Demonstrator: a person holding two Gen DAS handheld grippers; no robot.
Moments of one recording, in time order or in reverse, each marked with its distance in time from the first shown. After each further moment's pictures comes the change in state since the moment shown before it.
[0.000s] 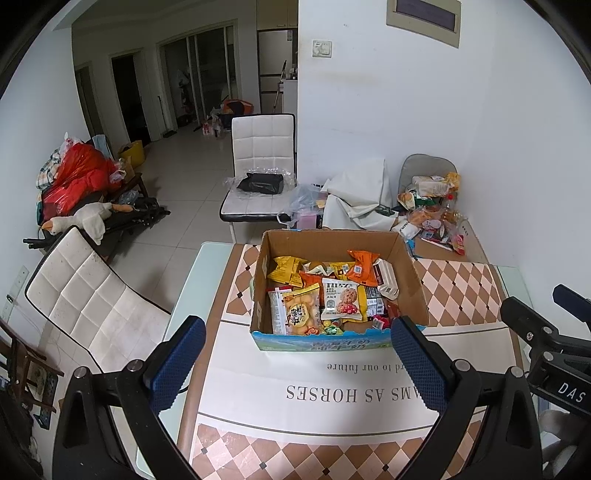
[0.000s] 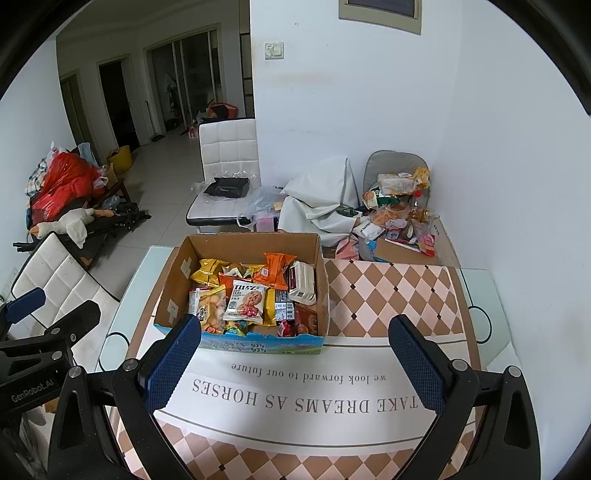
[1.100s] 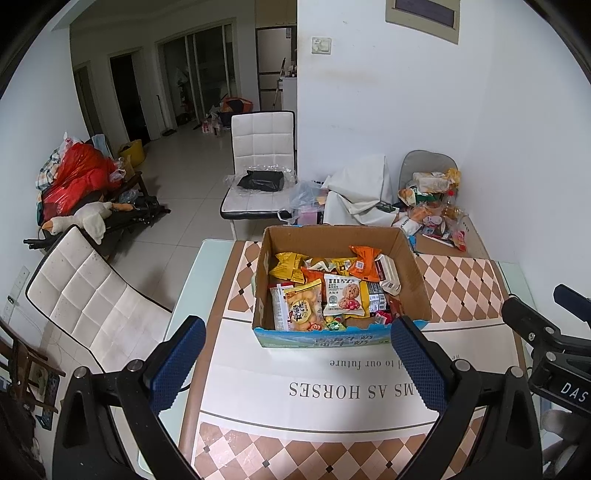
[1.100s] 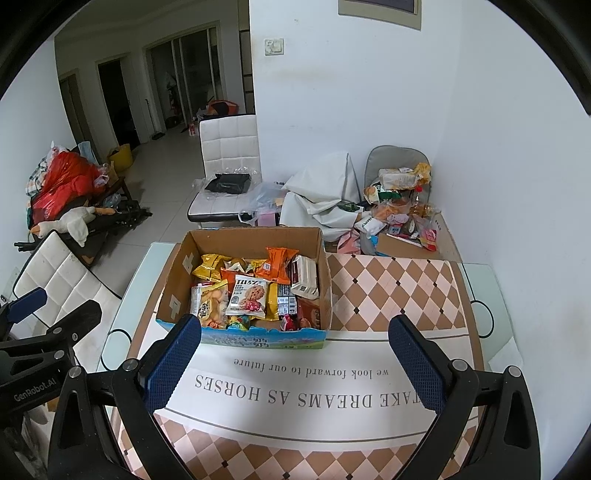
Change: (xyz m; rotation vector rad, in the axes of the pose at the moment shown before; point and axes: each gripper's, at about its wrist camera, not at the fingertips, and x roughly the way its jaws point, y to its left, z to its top) left arm 0.000 0.003 -0.005 -0.002 0.008 0.000; right arm -0.001 -0.001 -0.008 0.002 0.014 0.008
